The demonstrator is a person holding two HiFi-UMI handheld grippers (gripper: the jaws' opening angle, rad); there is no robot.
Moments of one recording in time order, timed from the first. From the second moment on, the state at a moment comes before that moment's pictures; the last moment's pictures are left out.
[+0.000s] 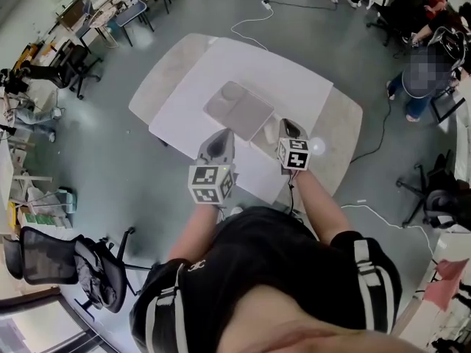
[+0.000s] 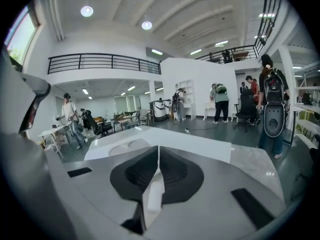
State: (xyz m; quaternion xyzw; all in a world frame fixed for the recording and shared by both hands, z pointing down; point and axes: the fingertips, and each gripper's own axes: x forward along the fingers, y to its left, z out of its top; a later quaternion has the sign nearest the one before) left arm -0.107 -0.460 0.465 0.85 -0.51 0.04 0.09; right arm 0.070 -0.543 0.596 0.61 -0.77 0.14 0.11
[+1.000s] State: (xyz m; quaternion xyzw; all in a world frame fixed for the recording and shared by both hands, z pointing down) left arm -0.081 -0.444 0.462 0.87 -0.48 0.03 0.09; right arm 0.062 -0.440 0.430 0.59 -0.80 0.01 -0.05
